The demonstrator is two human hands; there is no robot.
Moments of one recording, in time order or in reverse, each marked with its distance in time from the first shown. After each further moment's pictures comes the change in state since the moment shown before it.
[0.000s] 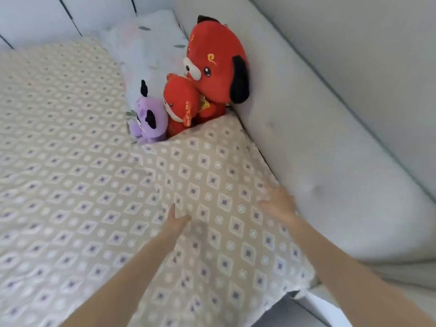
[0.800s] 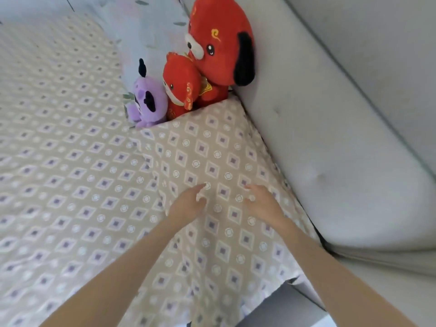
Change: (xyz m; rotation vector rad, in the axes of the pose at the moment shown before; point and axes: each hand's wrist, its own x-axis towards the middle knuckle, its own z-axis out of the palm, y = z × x) left_hand -0.010 0.021 0.010 0.681 -0.069 0.449; right_hand -0.027 -0.015 0.037 0.073 -0.099 -0.207
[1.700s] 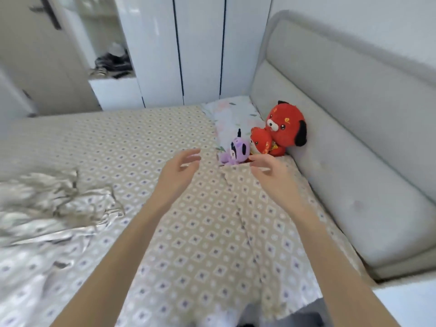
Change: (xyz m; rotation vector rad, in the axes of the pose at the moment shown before) left_hand -0.416 -0.113 -0.220 -0.566 0.639 0.375; right_hand -0.342 -0.297 0.050 0.360 0.340 -0.645
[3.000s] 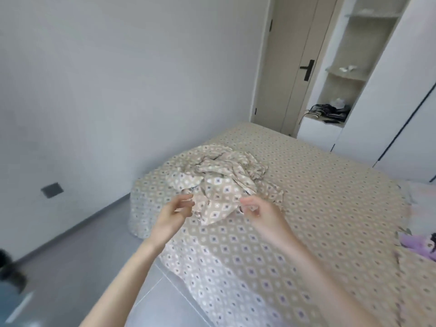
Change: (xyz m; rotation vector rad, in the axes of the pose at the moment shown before) left_hand -0.477 -0.091 -0.267 -0.132 0.866 -0.366; right_hand -0.301 -0.195 0.295 -0.108 -0.842 -0.559
